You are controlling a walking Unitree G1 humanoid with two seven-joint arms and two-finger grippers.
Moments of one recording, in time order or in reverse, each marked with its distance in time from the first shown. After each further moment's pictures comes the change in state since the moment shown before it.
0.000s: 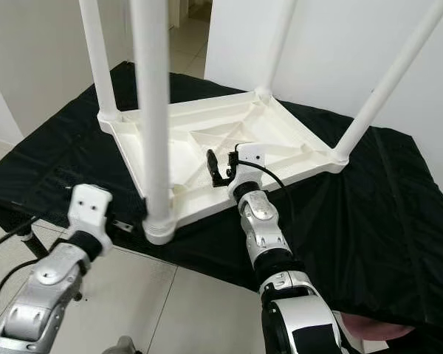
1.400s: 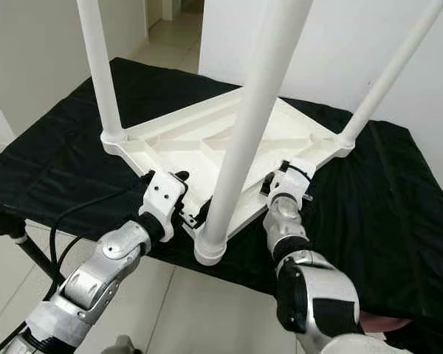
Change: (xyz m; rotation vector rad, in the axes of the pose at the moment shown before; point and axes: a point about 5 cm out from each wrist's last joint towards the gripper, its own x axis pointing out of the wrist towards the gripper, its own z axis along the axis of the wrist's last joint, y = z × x) left arm 0.045 -0.059 0.032 0.019 -0.118 -0.301; right arm -0.014 -0.076 -0.035 0.205 0.313 -0.598
